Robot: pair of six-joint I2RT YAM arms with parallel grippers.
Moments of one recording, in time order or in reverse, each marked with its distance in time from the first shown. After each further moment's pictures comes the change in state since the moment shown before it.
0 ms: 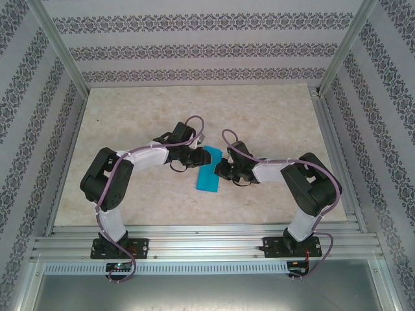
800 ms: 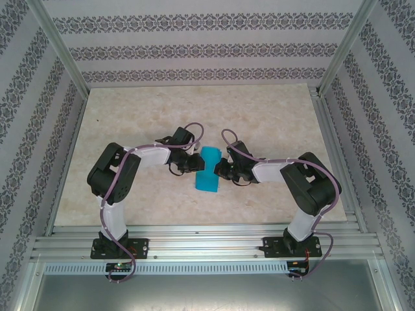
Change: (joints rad) left arm 0.038 0.084 -0.019 -0.062 -0.085 0.075; right arm 0.000 0.008 0.005 0.003 -0.005 0.000
